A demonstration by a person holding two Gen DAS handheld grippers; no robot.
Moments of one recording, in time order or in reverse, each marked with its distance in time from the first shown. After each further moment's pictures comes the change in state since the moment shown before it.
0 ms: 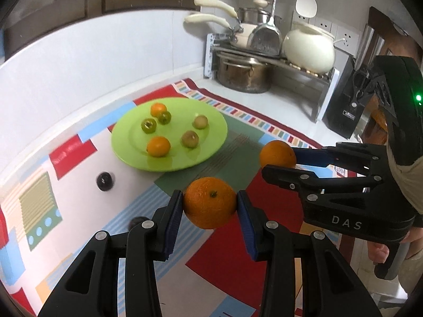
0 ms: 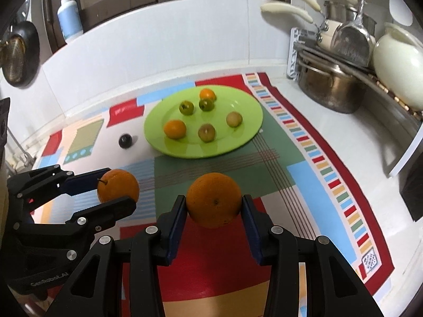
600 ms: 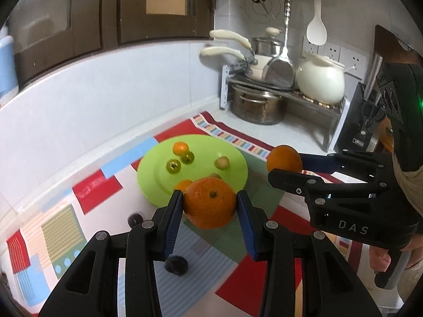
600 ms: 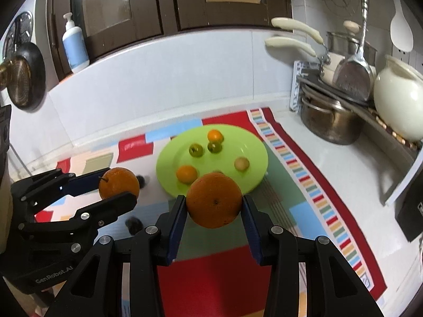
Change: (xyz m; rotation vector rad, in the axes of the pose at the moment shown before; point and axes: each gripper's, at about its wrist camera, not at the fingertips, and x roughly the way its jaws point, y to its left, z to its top) left arm -0.023 0.022 0.042 0.012 -0.113 0.068; right arm -0.019 0.013 0.048 0.004 -0.116 0.010
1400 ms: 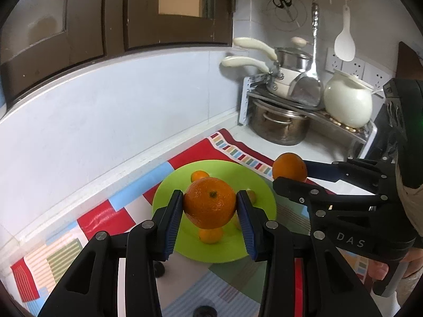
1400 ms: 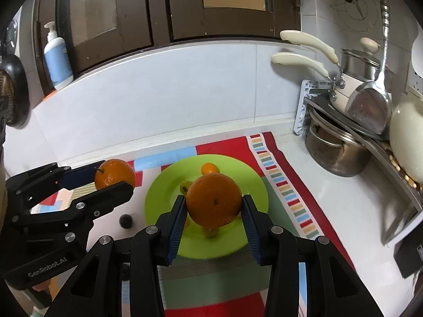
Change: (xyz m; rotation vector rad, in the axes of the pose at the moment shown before) left arm 0.050 0.039 0.057 -0.026 0.004 0.027; right arm 0.047 -0.006 0.061 -0.019 -0.008 -0.020
